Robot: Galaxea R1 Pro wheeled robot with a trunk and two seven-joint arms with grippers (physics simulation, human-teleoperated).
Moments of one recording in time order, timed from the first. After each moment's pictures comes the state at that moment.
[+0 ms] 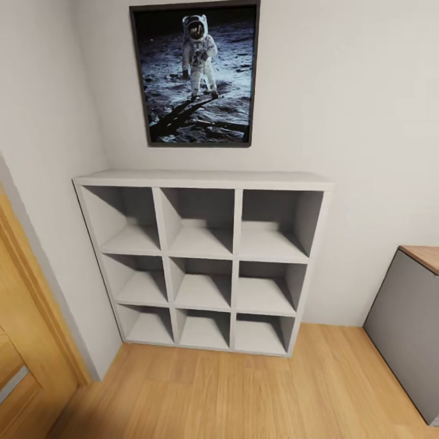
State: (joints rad) left arm 0.00 0.08 0.01 -0.28 0.00 0.00 0.00; right arm 0.00 -0.06 0.00 -0.06 0.00 -0.11 0.00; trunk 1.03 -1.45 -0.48
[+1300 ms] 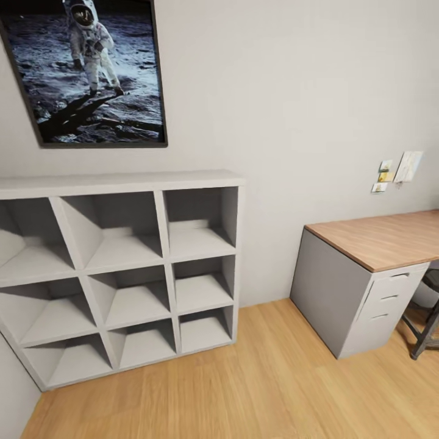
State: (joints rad) left arm 0.00 0.08 0.01 -0.28 0.00 0.00 0.00; right arm 0.00 -0.06 0.00 -0.06 0.00 -0.11 0.00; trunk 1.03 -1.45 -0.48
